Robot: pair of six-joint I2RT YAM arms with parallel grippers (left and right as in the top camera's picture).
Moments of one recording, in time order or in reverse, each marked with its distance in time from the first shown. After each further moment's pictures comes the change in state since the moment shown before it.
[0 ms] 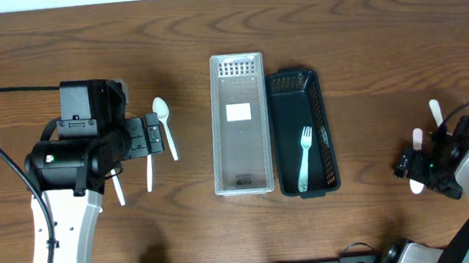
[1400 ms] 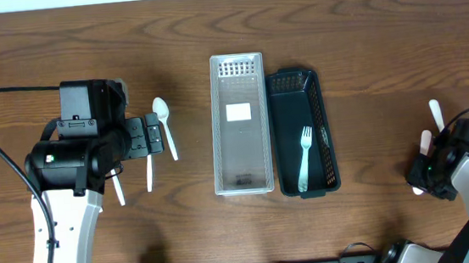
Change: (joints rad) left arm 0.000 0.000 0.000 0.000 0.000 0.000; right arm 0.030 -0.024 -0.035 0.020 0.055 0.086
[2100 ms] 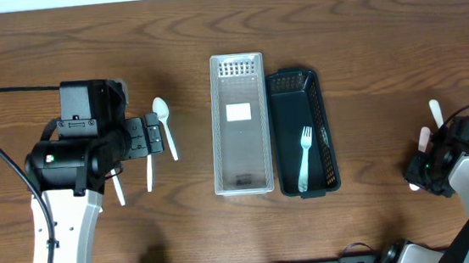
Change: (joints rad) left arm 0.000 0.000 0.000 0.000 0.000 0.000; right arm 0.015 -0.003 -0.003 0.032 -0.030 0.029
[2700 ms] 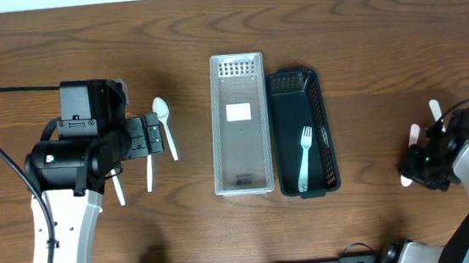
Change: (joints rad) left arm 0.000 0.000 0.000 0.000 0.000 0.000; right arm 0.010 0.056 0.121 -0.146 -0.109 -0.008
